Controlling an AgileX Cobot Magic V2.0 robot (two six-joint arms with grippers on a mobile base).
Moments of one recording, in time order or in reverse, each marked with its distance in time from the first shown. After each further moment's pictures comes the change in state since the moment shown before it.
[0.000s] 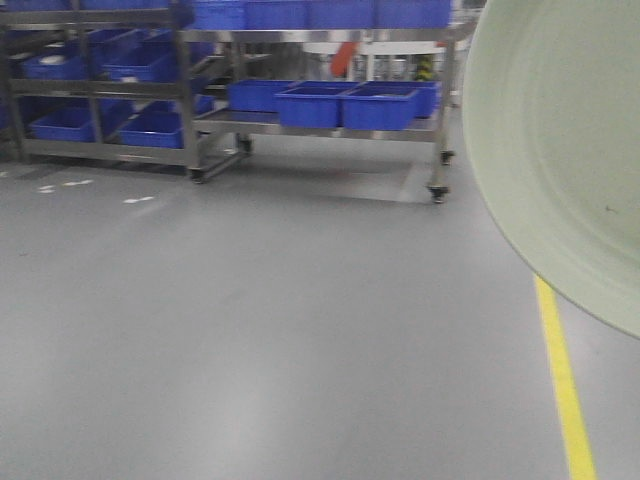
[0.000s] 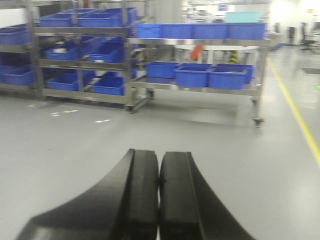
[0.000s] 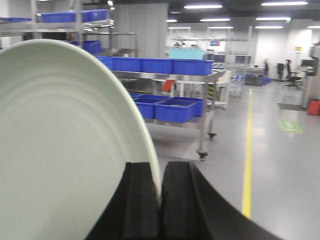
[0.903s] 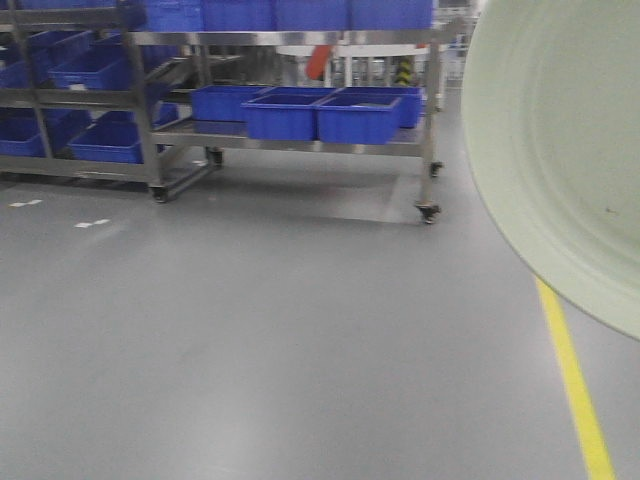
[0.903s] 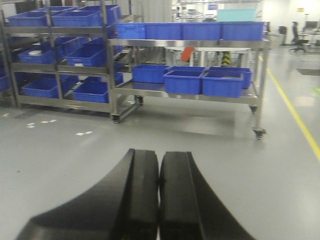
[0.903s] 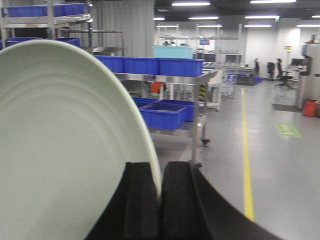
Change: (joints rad) left arm 0.000 0.000 0.000 0.000 0.000 0.000; right arm 0.000 0.000 0.000 0.000 0.000 0.000
